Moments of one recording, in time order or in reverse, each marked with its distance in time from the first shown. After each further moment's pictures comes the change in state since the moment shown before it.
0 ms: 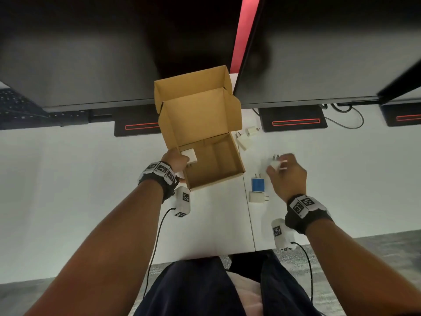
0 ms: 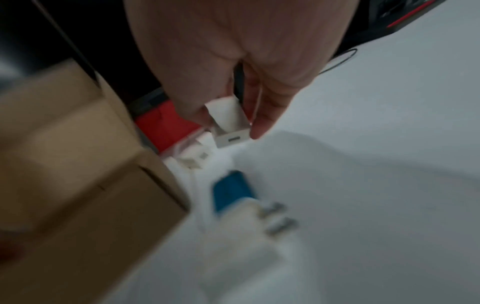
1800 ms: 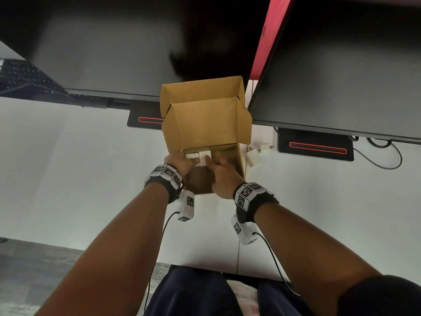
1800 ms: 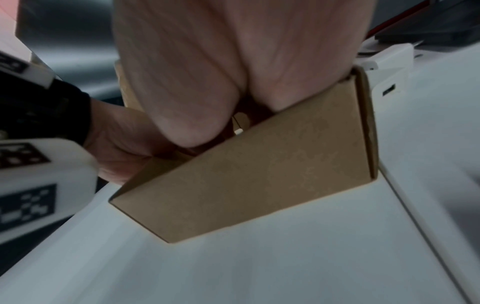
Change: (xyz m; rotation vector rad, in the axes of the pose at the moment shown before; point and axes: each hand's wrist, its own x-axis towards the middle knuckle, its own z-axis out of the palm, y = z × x) left_hand 0.006 0.004 0.019 0.139 0.178 0.006; right_hand 0.029 -0.102 0.100 -0.446 -0.934 -0.417
